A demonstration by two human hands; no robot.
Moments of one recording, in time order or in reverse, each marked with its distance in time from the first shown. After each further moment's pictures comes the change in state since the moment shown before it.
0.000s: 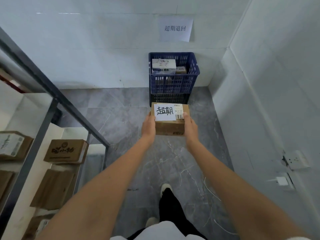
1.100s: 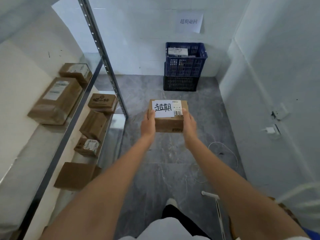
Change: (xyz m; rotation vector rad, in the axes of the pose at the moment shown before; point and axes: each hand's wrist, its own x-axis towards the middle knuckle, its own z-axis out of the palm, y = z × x) left_hand -0.398 -0.156 -0.132 0.062 0.144 0.125; right_hand -0.386 0.163 -0.076 0.003 -0.088 -0.063
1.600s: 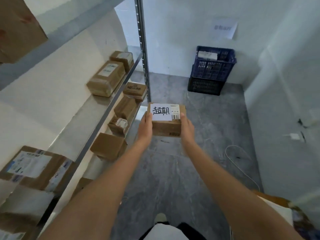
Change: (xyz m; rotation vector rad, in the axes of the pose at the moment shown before) left_hand -0.136 -0.051 -0.141 -0.045 0.162 0.007; right_hand -0.161 0.059 0.050 -0.034 -0.198 -0.009
